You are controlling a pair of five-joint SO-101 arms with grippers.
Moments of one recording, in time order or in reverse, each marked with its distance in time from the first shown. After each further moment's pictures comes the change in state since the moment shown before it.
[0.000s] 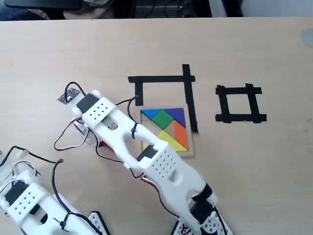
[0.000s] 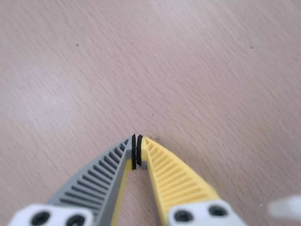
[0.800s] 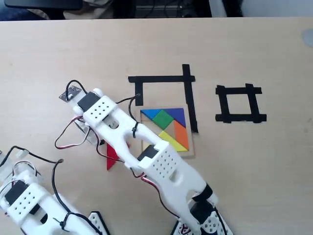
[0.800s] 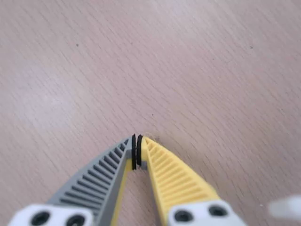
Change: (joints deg) left arm 0.0 0.0 0.0 0.0 0.0; right arm 0.4 0.0 -0.5 0.4 0.0
